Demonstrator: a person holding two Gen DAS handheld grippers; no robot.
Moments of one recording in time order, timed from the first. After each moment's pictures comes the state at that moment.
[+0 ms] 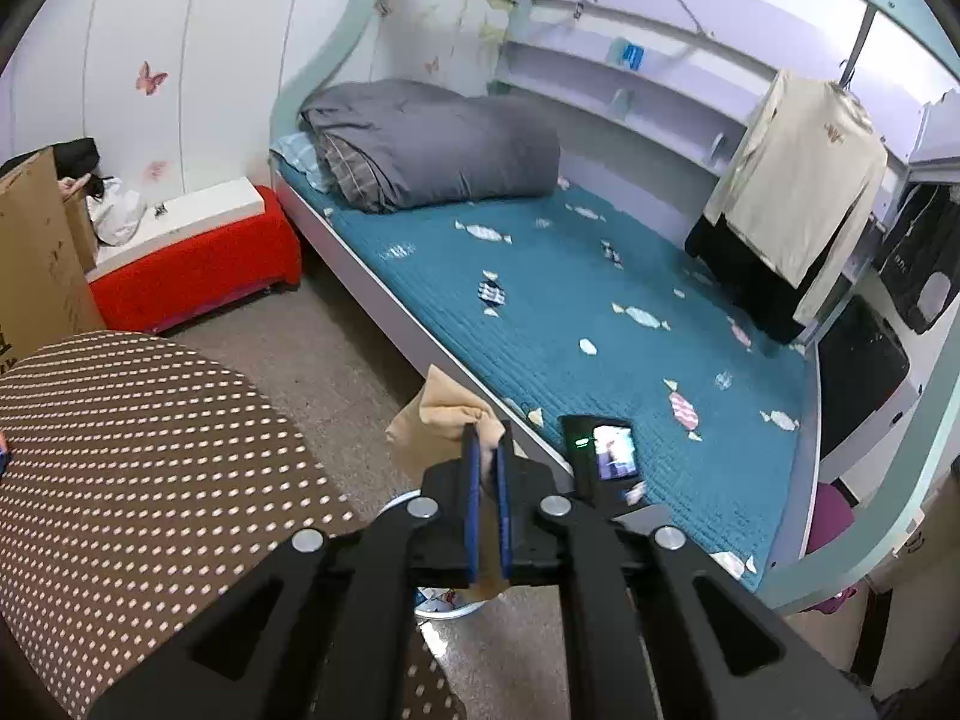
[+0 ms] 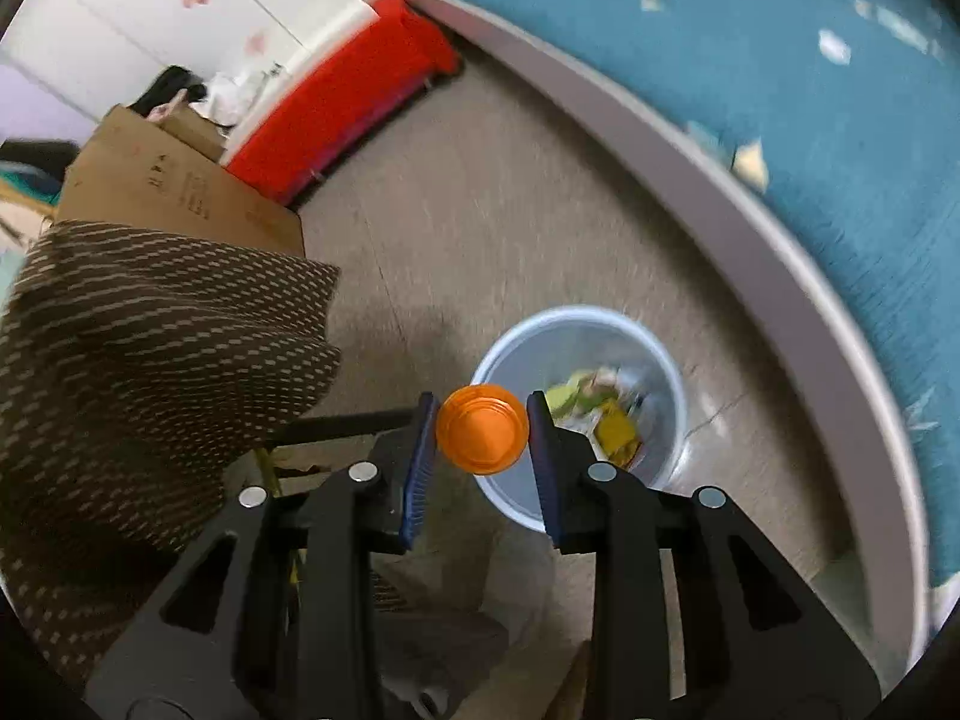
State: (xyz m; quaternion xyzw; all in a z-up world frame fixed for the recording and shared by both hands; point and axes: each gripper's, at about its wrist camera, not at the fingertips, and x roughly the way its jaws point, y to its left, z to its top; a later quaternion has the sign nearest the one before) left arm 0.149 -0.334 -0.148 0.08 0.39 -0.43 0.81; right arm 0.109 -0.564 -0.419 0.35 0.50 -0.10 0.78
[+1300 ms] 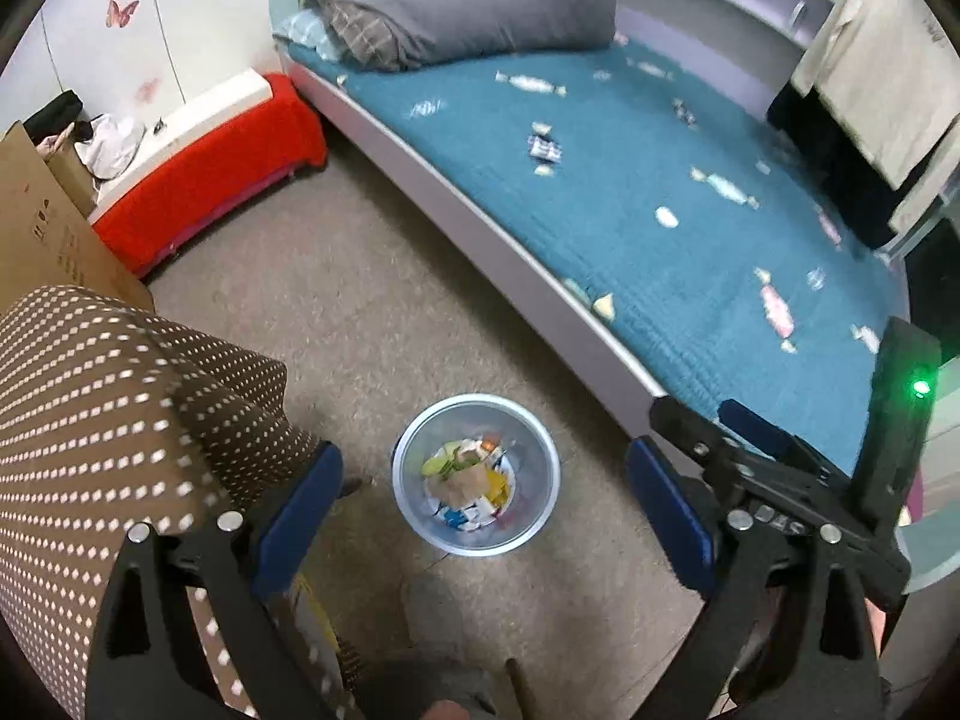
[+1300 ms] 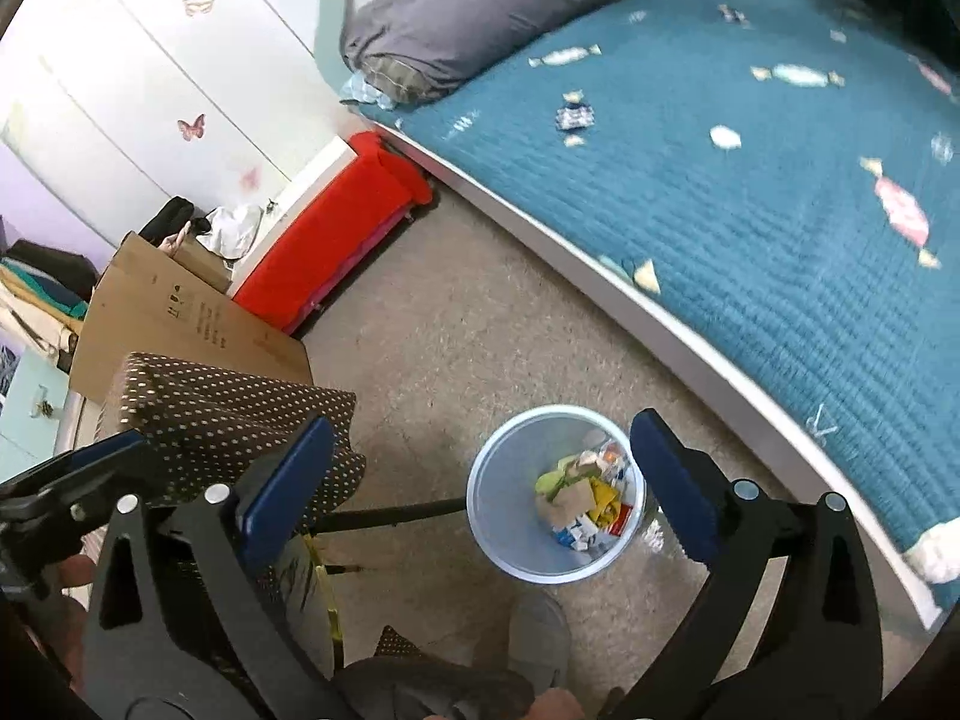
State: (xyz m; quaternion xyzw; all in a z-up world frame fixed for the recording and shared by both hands) left arm 0.192 -0.418 -0.240 0.18 0.50 -0.35 0.77; right arm 0.032 -0.590 -0.302 0.36 0.36 -0.18 0.84
